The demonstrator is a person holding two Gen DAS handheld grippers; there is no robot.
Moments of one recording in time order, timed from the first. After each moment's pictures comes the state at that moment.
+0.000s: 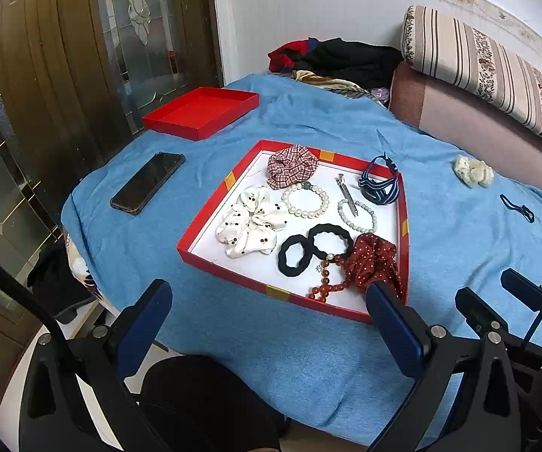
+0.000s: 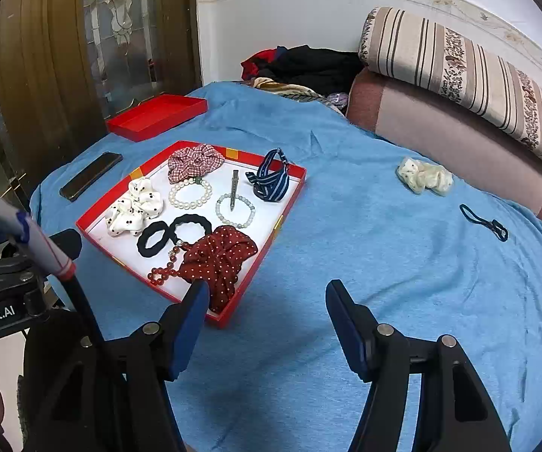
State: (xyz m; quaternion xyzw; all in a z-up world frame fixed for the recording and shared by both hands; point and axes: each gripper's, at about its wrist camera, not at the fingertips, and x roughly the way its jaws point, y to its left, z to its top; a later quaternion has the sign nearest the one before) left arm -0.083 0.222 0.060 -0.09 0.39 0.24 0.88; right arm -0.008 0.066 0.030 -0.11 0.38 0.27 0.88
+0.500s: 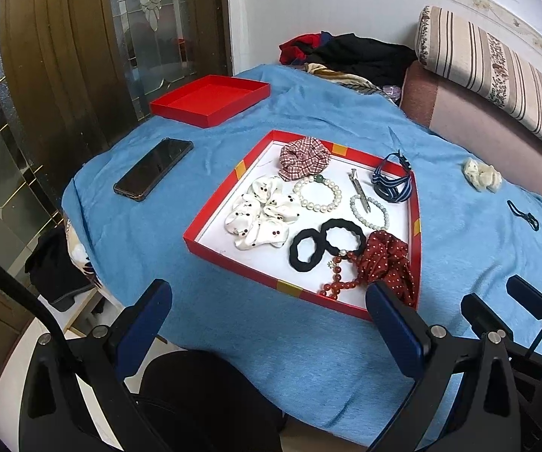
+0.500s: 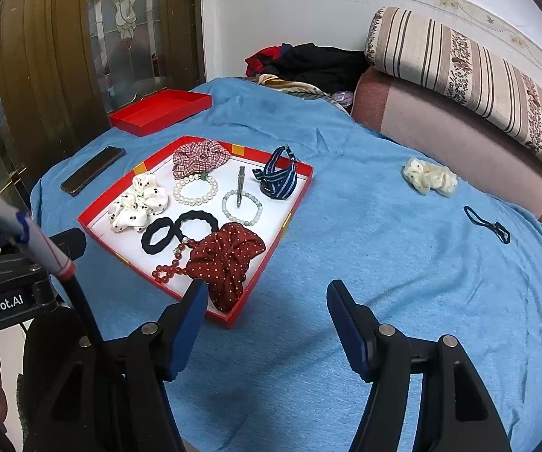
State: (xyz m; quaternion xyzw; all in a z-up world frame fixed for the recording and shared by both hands) left arm -0.086 0.239 0.051 -0.11 0.40 0.25 0.88; right arm -0.012 0.074 0.028 -0.12 0.38 0.27 0.88
